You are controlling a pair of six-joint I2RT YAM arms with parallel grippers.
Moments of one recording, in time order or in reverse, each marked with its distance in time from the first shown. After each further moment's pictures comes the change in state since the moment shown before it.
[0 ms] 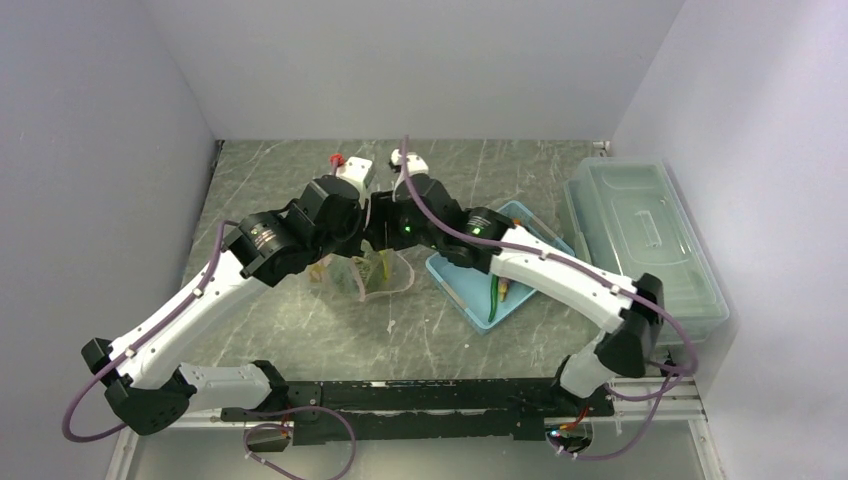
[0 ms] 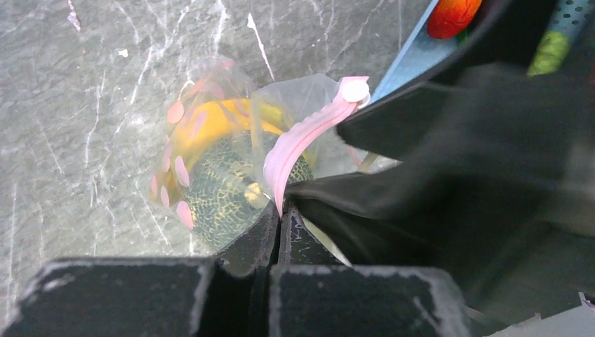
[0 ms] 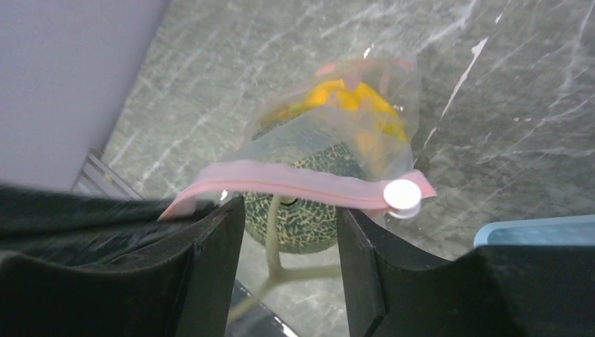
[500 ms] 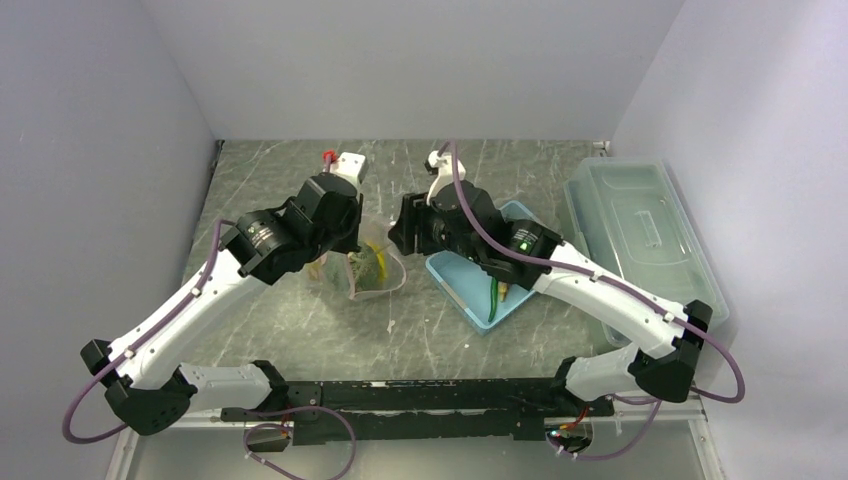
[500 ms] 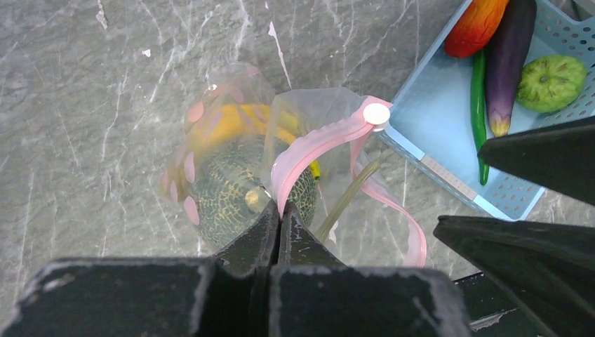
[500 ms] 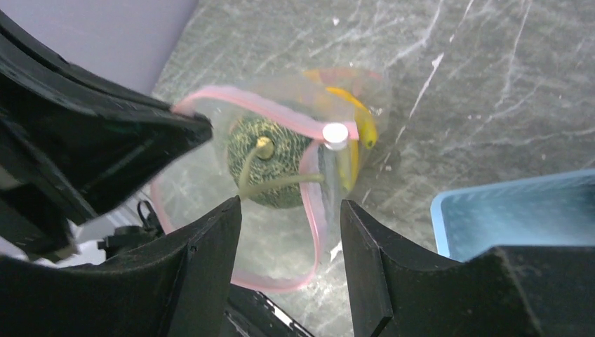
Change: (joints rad) left arm 0.012 0.002 0.016 -0.015 -0.055 -0.024; right arm 0.000 -0.226 -0.096 -0.030 0.055 -0.020
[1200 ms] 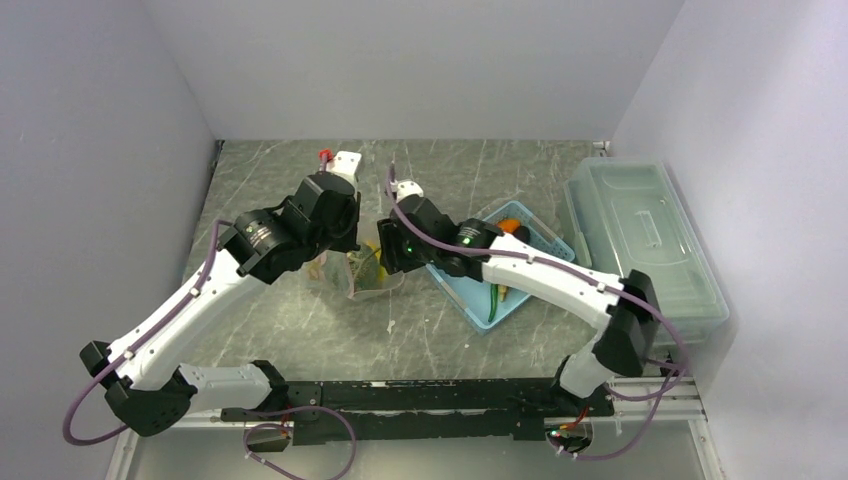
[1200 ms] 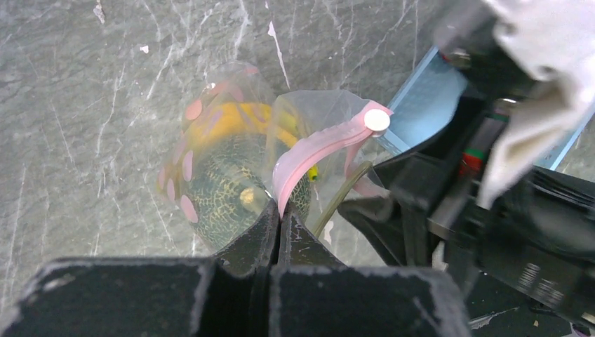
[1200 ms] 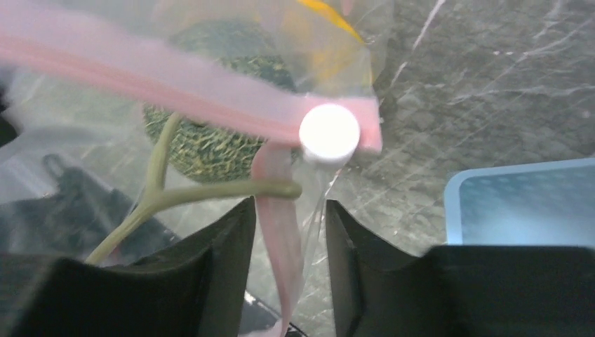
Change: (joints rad) left arm 0.015 -0.001 0.001 0.000 0.009 -0.021; right arm 0.006 0.193 -0.048 -0.021 -0.092 -0.020
